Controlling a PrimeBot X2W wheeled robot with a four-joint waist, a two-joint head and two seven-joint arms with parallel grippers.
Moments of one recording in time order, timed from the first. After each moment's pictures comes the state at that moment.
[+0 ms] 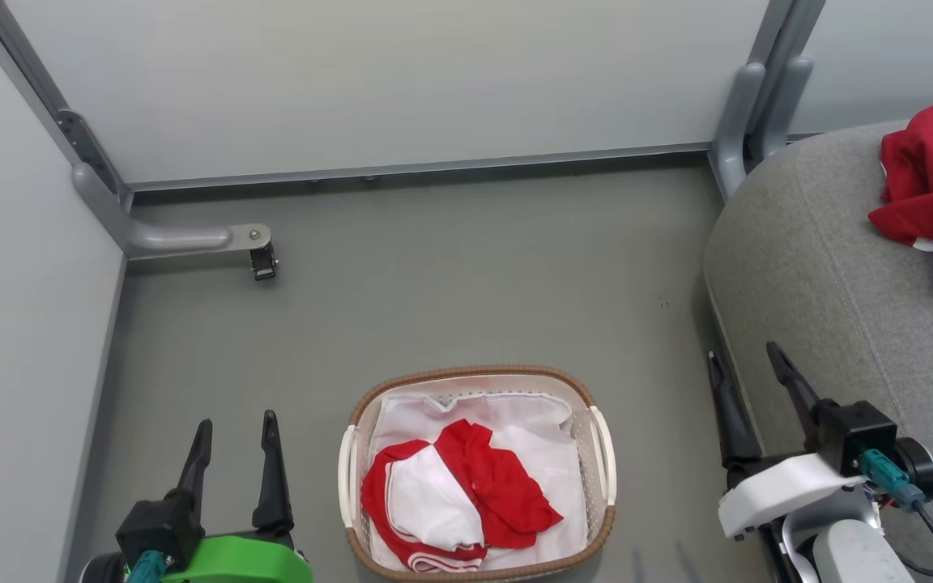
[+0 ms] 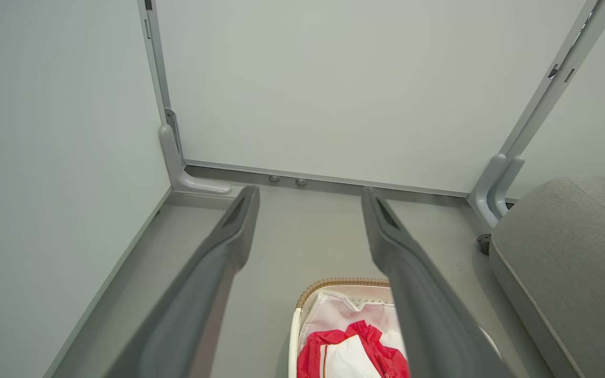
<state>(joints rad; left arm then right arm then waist) 0.04 0.06 -0.12 0.19 -0.29 0.00 -0.26 -0.11 -0.05 0.03 0.24 0.13 0.13 -0.26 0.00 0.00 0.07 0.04</state>
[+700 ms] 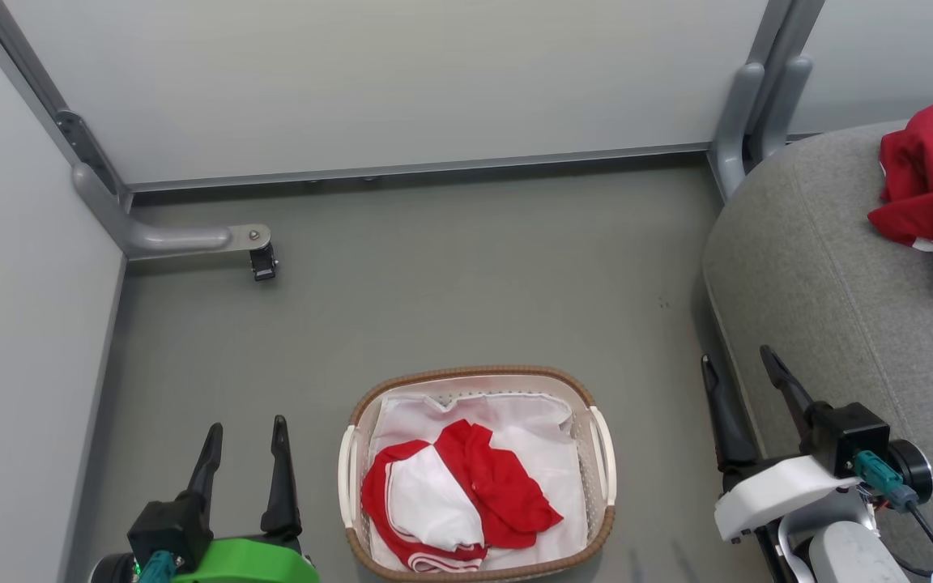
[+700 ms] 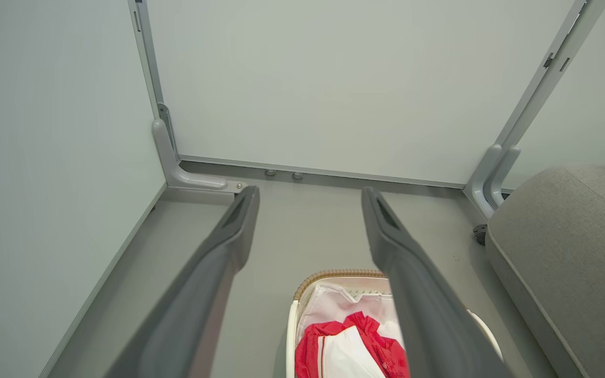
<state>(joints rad) 0.03 0.05 -0.13 0.21 -0.27 -0.02 -0.26 -0.11 -0.05 0.05 0.26 0.13 0.13 -0.26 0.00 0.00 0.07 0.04</state>
